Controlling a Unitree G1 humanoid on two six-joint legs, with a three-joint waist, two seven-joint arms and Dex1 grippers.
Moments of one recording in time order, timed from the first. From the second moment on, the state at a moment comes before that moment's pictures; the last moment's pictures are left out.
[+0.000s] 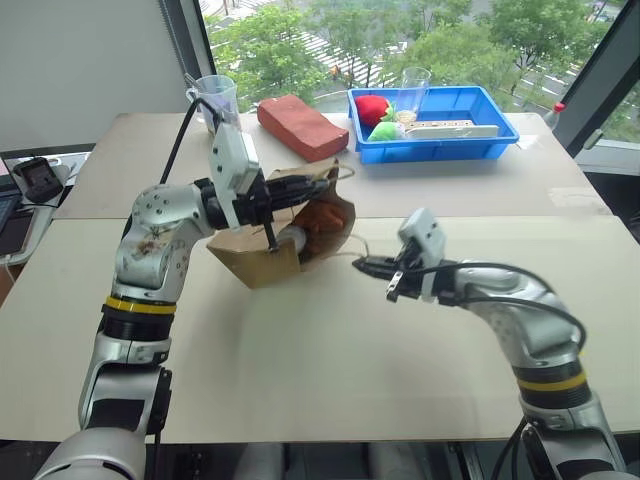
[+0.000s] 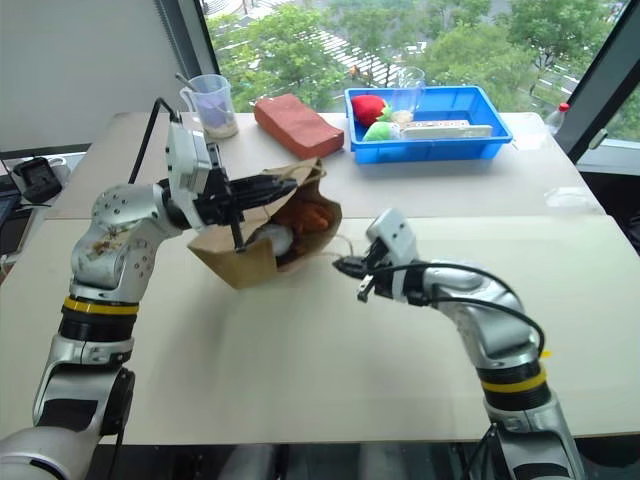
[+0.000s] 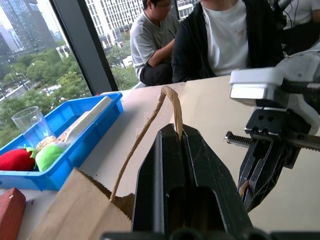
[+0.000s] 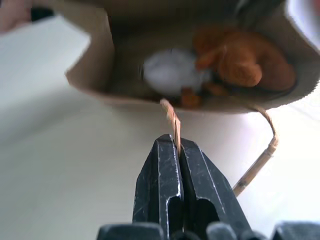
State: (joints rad) left arm -0.84 0.48 0.00 0.10 -0.45 0.26 -1.06; right arm -0.51 -0.51 -0.01 -0.37 0.46 0.85 0.74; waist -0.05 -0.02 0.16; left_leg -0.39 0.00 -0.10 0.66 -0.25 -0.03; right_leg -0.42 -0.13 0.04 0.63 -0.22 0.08
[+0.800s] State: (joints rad) left arm -1.29 0.32 0.01 0.95 -0.32 -0.07 -1.39; right arm -0.77 -0.55 0.04 -0.56 0.66 1.20 0.43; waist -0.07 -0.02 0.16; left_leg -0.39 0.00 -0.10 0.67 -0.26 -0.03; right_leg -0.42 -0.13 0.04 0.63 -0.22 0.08
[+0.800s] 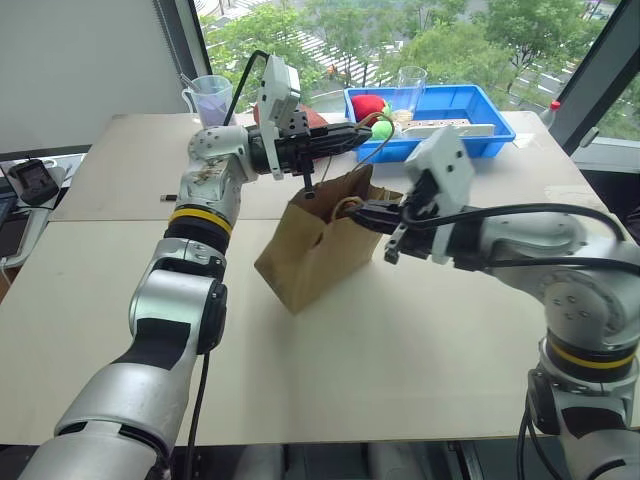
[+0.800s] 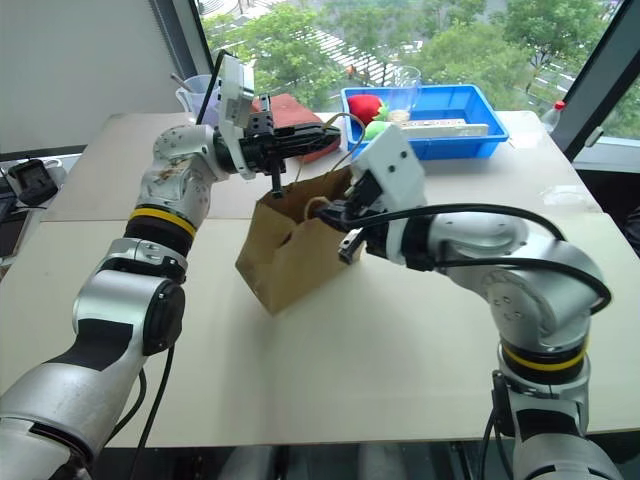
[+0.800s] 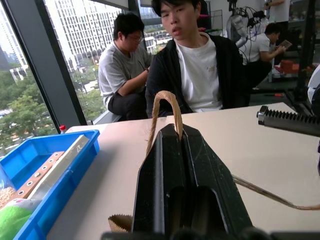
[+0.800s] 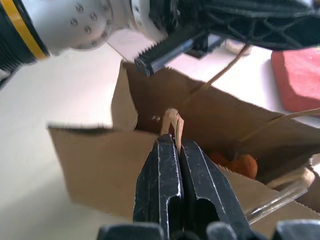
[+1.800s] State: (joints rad) left arm -0.50 0.80 0.23 -0.14 -0.55 0.59 -1.16; right arm -1.03 -0.75 0.10 -0.26 0.62 0.95 0.97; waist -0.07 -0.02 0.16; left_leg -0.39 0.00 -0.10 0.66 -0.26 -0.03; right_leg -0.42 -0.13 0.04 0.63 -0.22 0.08
